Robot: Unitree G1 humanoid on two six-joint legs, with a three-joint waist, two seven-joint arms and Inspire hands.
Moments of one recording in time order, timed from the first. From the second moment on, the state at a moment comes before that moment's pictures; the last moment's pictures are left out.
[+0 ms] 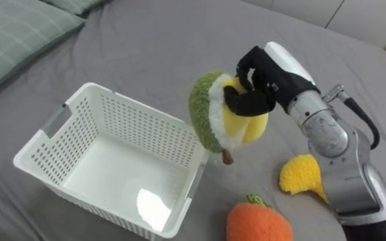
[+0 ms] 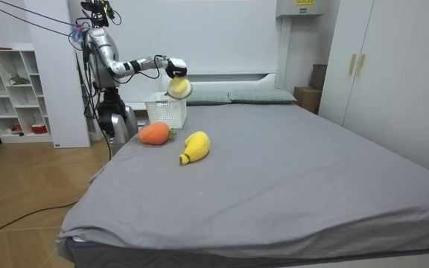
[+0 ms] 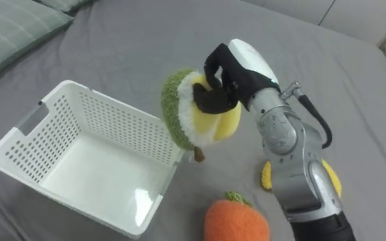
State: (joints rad) left arm 0.17 0.18 0.16 1.03 0.19 0.15 0.15; right arm -0.27 -0.30 0.22 -0.16 -0.57 0.27 0.31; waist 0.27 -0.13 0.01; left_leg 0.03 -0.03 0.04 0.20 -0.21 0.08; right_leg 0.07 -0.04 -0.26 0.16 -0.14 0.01
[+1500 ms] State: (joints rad) left arm 0.13 0.18 0.14 0.98 0.21 0.18 0.15; right arm -0.34 -0.24 0.33 -0.06 -0.58 0.28 0.30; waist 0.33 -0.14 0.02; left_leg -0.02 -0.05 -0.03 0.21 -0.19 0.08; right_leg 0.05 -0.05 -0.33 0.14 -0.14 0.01
